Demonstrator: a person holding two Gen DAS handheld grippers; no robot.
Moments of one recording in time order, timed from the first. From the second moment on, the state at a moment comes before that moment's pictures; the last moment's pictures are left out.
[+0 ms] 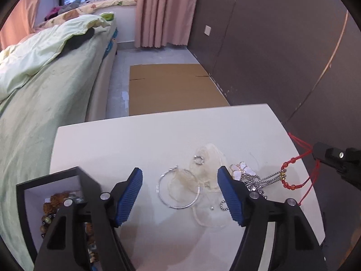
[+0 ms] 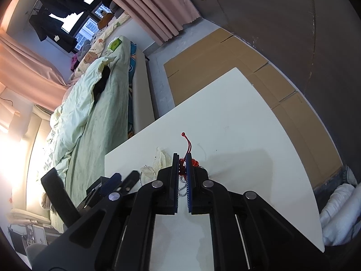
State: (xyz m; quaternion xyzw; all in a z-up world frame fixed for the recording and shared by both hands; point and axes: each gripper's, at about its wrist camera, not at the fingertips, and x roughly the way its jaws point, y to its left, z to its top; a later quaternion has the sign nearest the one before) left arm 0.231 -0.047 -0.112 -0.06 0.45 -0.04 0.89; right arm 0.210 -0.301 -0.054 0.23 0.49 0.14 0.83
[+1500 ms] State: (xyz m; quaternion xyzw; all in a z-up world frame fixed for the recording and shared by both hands) left arm 0.180 -0.009 -0.055 -0.14 0.40 -0.04 0.91; right arm 0.187 -0.282 -0.028 0.25 0.44 0.21 0.84
